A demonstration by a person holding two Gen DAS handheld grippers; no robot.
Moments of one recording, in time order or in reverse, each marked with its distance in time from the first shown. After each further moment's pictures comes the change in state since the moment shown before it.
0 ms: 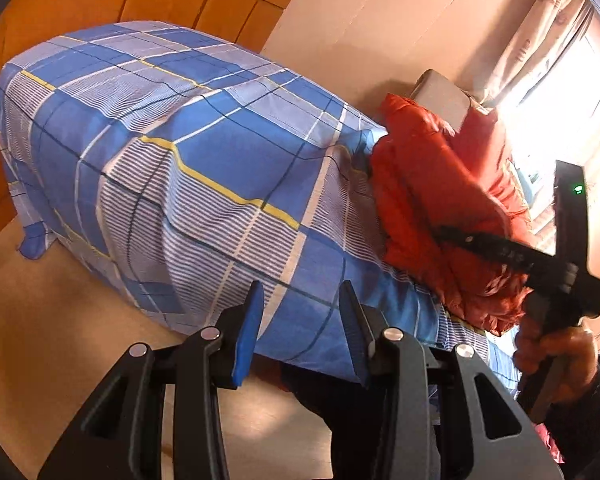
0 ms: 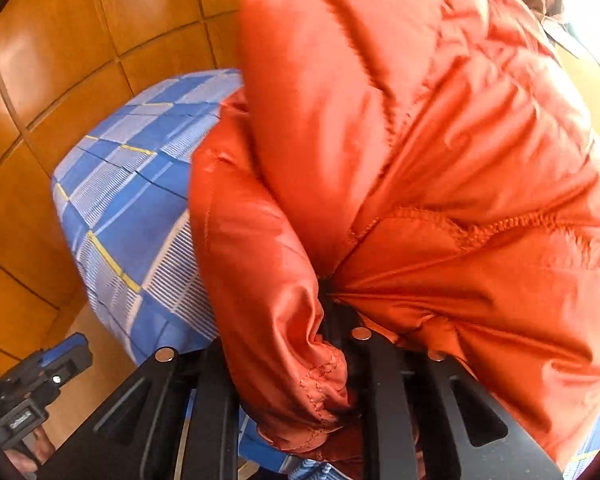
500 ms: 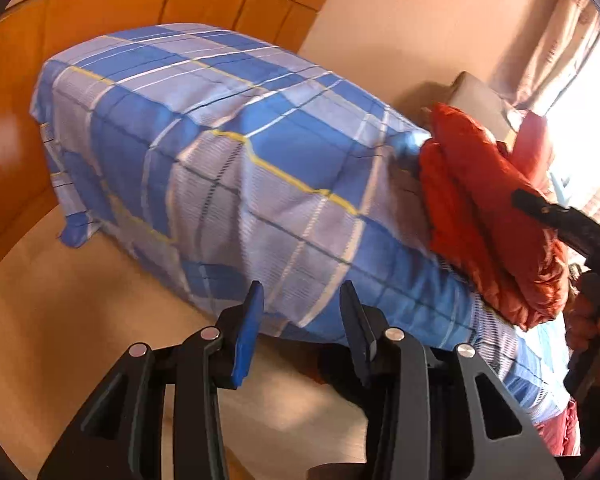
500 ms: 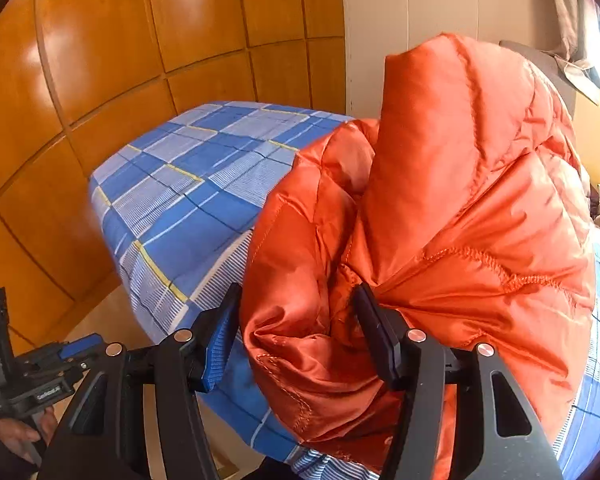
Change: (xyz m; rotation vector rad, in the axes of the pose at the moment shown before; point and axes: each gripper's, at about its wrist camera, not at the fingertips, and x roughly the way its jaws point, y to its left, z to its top) left arm -0.026 0.027 -0.012 -0.039 0.002 0.144; right arm -0.047 0.014 0.010 -0.105 -0.118 0.087
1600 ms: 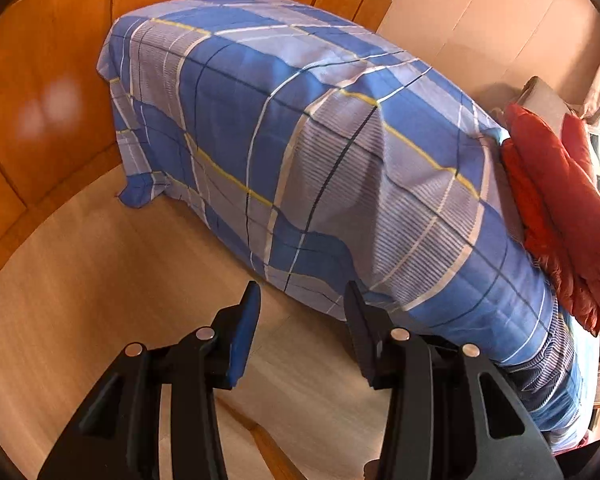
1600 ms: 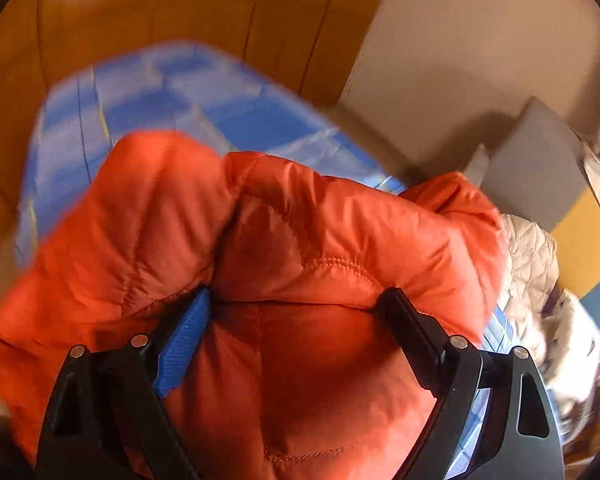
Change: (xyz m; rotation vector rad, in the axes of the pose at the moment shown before) left arm 0.019 0.058 -0.018 -0.120 0.070 0.208; right arm 0.078 -0.098 0.103 -0.365 0.221 -0.170
